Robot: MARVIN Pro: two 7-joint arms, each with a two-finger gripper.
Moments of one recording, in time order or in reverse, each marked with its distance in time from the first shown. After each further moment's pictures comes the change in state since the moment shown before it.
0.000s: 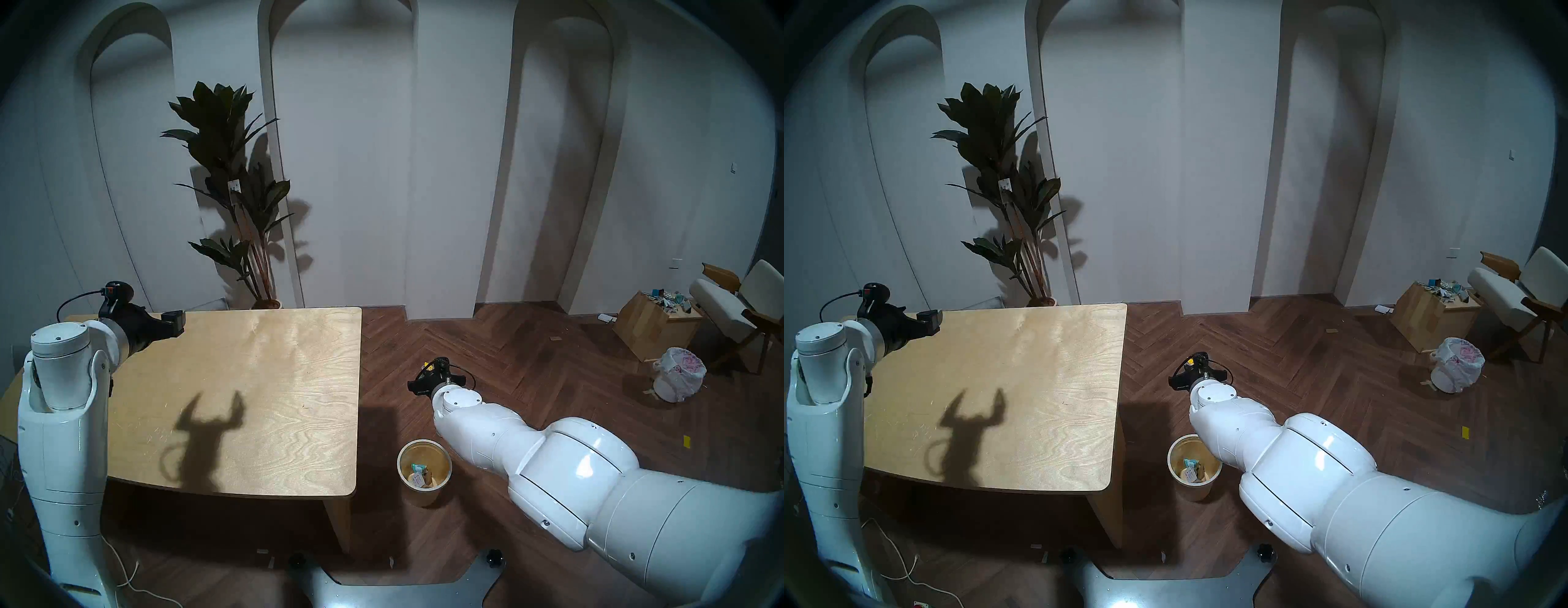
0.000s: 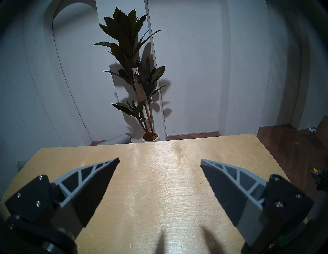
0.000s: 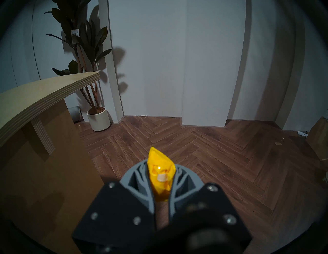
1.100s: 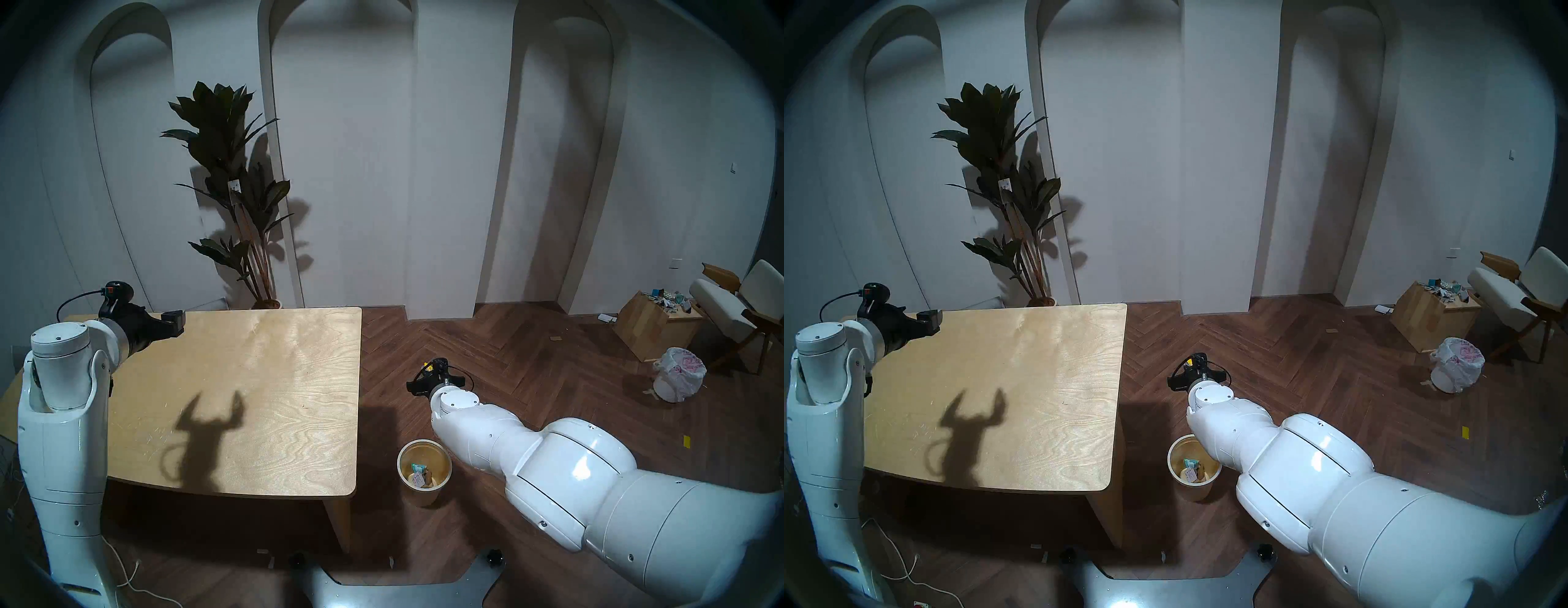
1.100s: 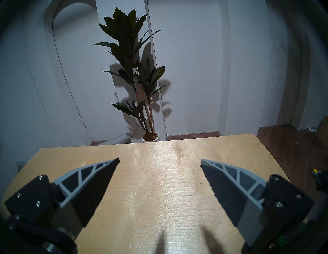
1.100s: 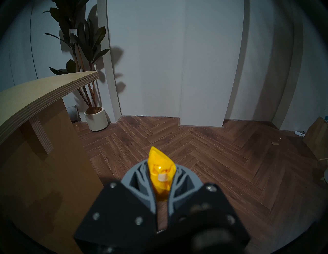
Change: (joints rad) left arm 0.000 0.000 0.000 0.000 0.001 0.000 0.000; right arm -0.004 -0.011 0.001 0.008 -0.007 -0.012 -0.032
